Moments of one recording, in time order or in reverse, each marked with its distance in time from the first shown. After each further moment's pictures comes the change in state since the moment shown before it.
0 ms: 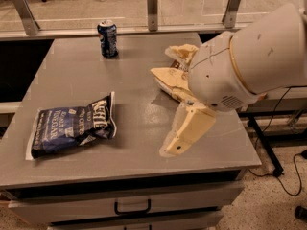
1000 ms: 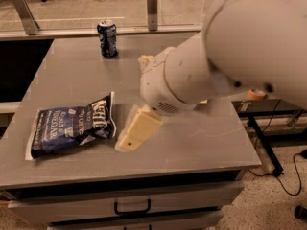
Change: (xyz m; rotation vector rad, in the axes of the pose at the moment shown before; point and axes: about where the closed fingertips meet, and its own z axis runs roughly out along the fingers) arm -0.026 -0.008 0.074 0.056 0.036 0.090
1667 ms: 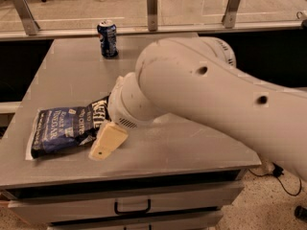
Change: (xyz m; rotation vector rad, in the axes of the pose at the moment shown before) arm -0.008 0.017 0.084 -0.017 0.032 0.065
